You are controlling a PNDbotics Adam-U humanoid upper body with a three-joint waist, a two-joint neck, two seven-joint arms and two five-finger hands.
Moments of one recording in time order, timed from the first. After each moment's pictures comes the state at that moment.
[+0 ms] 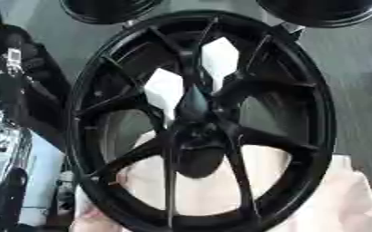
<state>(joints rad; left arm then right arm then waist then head) -0.45 0.30 0.18 -1.55 0.19 0.01 0.19 -0.29 -0.50 -0.09 -1.56 -0.25 -0.06 -0.06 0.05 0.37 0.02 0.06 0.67</state>
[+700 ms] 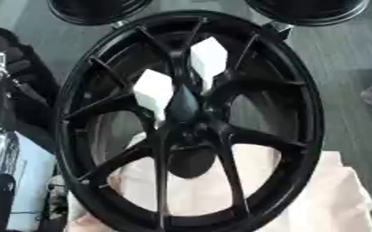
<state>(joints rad) -0.45 0.30 0.18 -1.55 0.19 0.01 0.19 -0.32 -0.50 -0.09 -1.56 -0.25 -0.06 -0.06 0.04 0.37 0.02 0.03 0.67</state>
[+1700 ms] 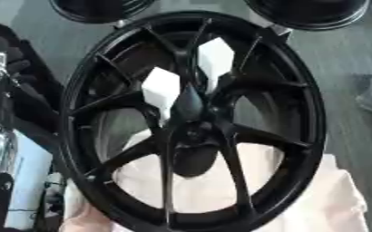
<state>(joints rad) -0.41 0.33 0.17 -1.55 0.19 0.02 0.19 -0.68 -0.95 0.05 -1.67 -0.29 -0.03 0.14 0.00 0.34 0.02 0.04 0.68</state>
